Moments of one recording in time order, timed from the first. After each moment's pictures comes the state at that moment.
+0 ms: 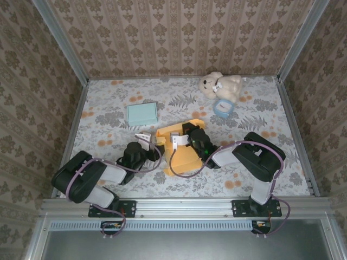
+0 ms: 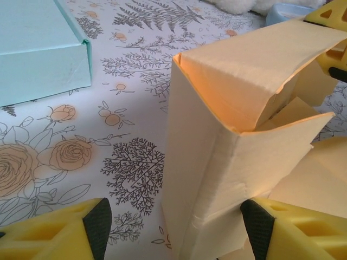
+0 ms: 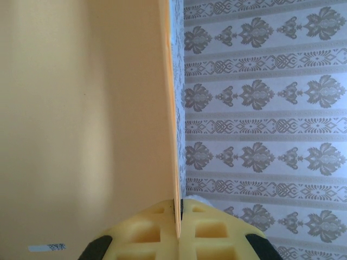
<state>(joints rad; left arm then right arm) -0.63 1.47 0.18 0.91 0.02 -0.27 0.77 1.82 0.67 0.89 0.38 -1.35</state>
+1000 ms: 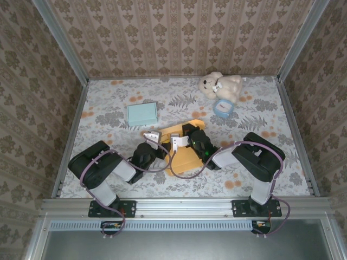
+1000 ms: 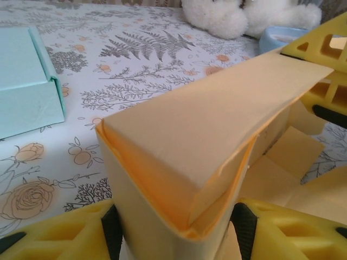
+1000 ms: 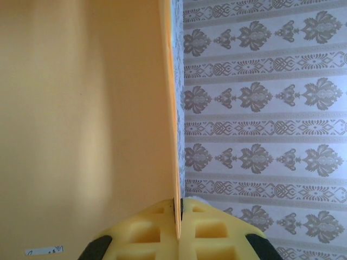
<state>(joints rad) -0.78 1.66 0.26 1.10 -0.19 -0.26 0.77 1.82 0.64 0.92 0.38 -1.36</state>
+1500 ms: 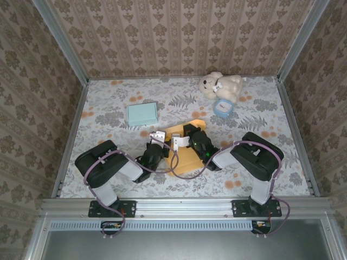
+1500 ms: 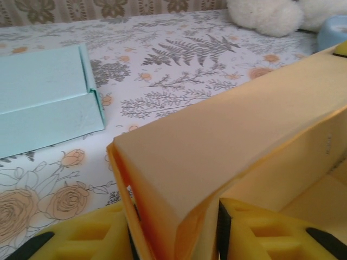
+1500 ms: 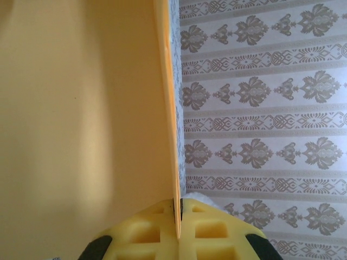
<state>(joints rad) -0.90 1.71 0.35 1.00 -0.53 -0.23 0.77 1.84 0.63 0.98 0.39 -1.34</state>
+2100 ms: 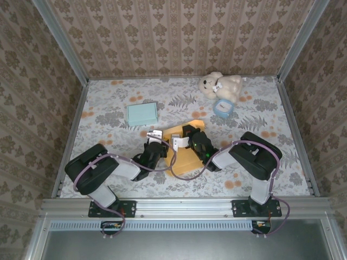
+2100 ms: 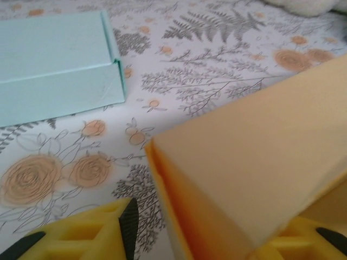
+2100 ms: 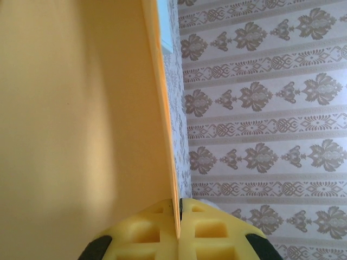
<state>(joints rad) -0.88 1.58 0.38 0.69 -0.53 -0.37 0.77 1.85 0.62 1.01 0.36 -1.30</state>
